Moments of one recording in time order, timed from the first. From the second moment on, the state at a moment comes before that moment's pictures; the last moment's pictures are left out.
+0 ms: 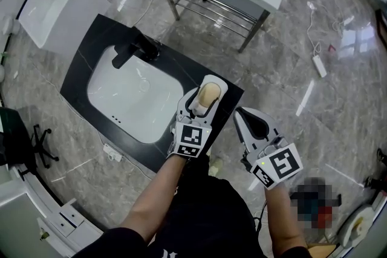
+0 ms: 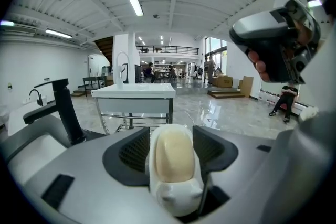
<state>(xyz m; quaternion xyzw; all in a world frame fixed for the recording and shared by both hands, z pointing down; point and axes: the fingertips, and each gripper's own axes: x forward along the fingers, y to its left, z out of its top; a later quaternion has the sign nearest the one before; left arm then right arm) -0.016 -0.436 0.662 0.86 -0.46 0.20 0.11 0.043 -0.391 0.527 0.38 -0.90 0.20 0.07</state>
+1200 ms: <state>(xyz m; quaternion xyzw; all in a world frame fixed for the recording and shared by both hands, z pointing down) -0.003 -0.283 0.382 0.89 -0.44 0.05 0.06 0.037 -0.281 0.393 0.37 -0.92 0.12 0.04</state>
